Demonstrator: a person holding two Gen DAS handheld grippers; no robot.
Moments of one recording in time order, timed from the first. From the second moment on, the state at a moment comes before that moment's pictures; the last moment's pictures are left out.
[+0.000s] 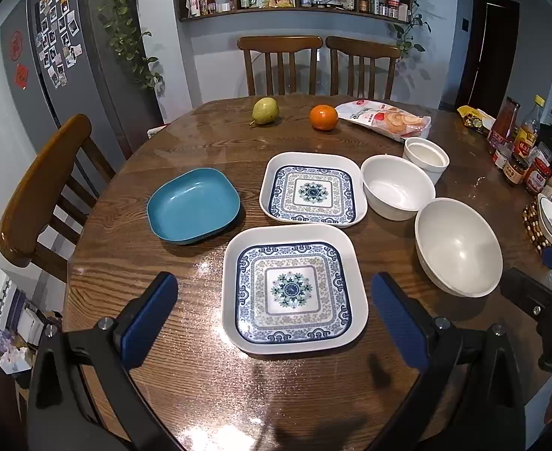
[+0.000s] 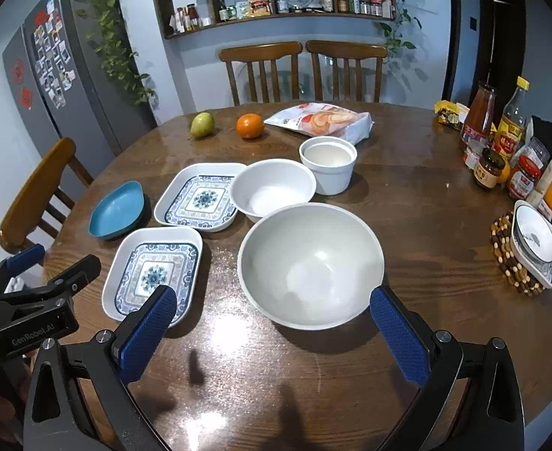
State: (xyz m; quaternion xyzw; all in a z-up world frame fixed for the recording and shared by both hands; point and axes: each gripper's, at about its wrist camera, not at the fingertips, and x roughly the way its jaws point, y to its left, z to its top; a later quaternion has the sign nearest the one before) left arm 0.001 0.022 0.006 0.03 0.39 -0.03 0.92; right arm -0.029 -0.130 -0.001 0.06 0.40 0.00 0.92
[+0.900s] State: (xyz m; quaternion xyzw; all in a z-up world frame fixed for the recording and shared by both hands) left arm 0.005 0.026 0.003 0.04 0.40 -0.05 0.92; right arm -0.032 -0.123 -0.001 0.06 0.39 0.00 0.92
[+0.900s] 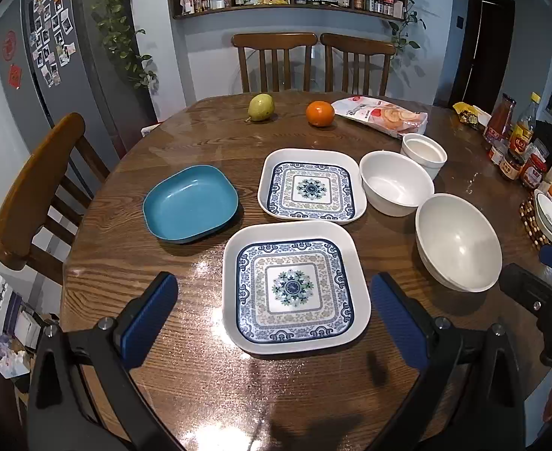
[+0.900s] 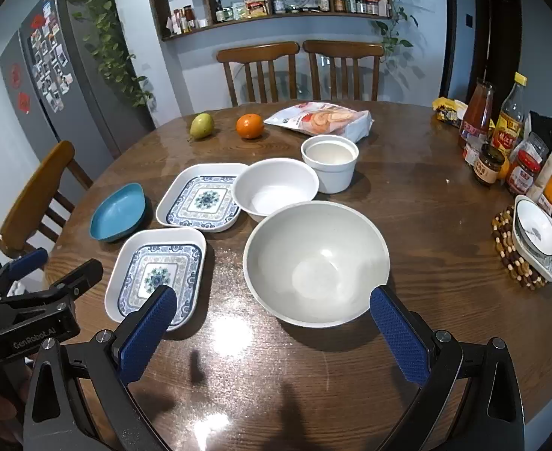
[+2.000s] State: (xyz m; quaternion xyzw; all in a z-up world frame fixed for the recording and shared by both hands) left arm 0.025 0.046 -0.029 0.00 0.45 -0.09 0.89; right arm -0.021 -0.083 -0.023 0.07 0.43 0.09 0.90
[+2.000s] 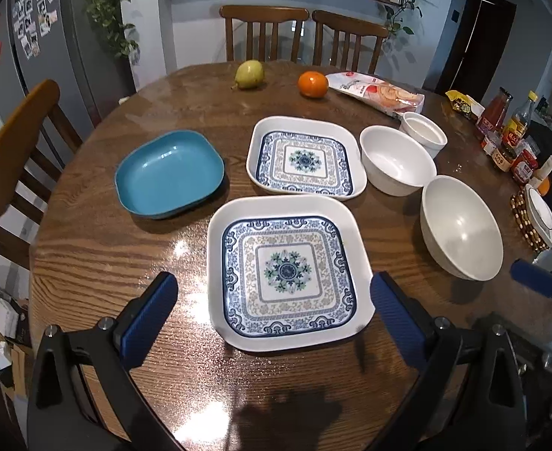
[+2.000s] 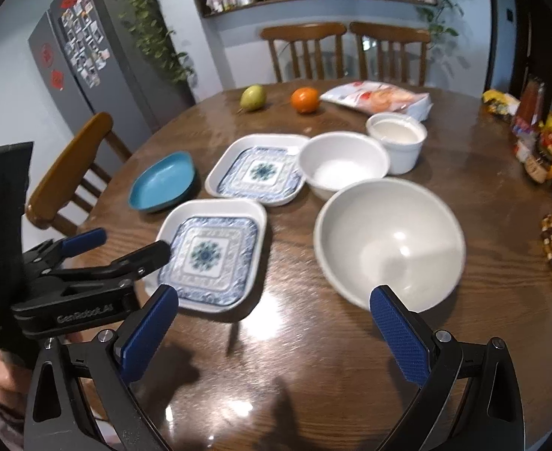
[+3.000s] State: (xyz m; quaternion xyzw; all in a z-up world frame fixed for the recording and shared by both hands) left arm 0.065 0.083 -0.094 0.00 0.50 -0.09 0.86; right arm 0.061 -0.039 -0.102 0.05 0.52 0.10 0.85
